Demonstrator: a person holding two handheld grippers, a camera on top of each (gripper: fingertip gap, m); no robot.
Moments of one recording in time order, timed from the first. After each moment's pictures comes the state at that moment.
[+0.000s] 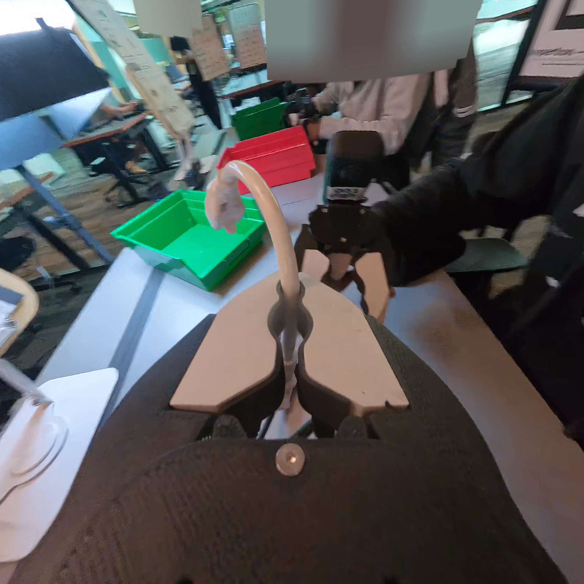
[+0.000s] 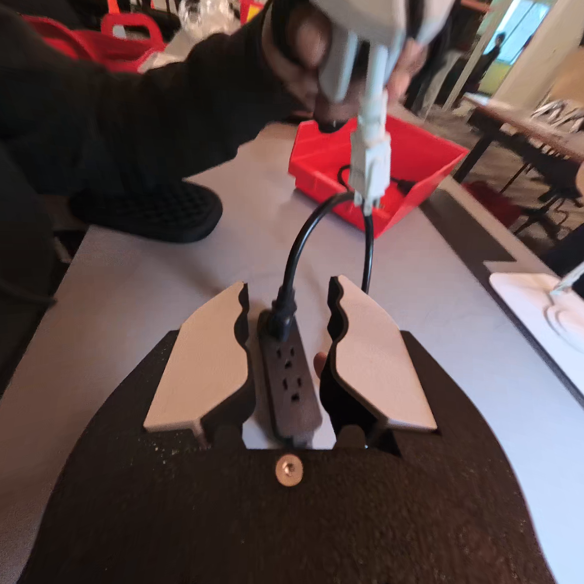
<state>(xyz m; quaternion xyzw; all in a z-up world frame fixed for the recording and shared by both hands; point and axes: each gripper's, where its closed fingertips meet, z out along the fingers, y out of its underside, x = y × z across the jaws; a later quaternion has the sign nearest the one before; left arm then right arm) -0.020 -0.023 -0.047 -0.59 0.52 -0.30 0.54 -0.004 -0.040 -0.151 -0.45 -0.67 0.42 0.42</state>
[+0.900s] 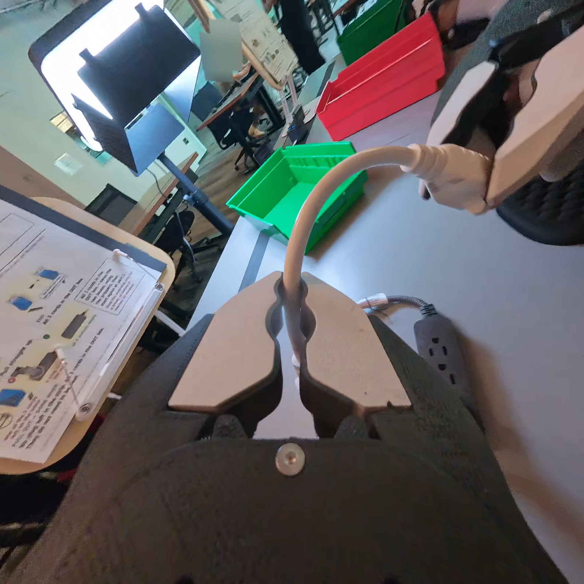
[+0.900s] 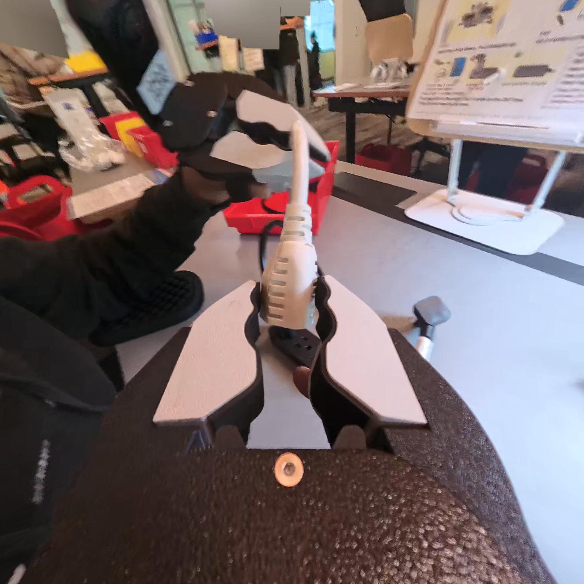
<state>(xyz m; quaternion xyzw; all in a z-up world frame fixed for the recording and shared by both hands) -0.019 0.018 -0.064 -0.62 0.49 -0.06 0.61 0.062 -0.037 -0.090 -0.63 -0.44 0.44 0.46</state>
